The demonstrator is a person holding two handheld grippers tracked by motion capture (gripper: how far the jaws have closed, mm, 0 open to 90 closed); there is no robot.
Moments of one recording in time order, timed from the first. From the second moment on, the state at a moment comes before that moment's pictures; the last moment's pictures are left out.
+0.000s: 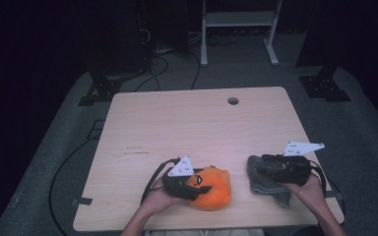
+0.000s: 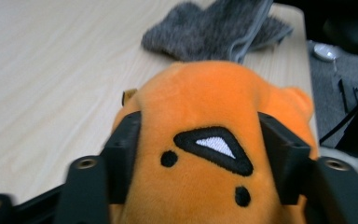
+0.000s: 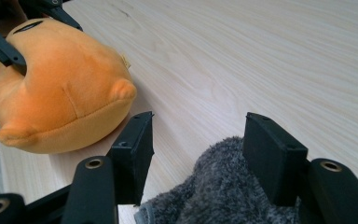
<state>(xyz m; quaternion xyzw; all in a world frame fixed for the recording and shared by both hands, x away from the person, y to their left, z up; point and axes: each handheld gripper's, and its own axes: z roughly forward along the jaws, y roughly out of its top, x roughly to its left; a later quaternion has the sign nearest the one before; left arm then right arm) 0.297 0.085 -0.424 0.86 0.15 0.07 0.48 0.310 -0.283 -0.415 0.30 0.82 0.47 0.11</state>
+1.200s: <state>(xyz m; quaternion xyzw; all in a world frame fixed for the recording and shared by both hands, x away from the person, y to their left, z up) 0.344 0.118 -0.415 0.81 0.27 0.17 0.50 0.312 -0.279 -0.419 0.31 0.82 0.48 0.10</state>
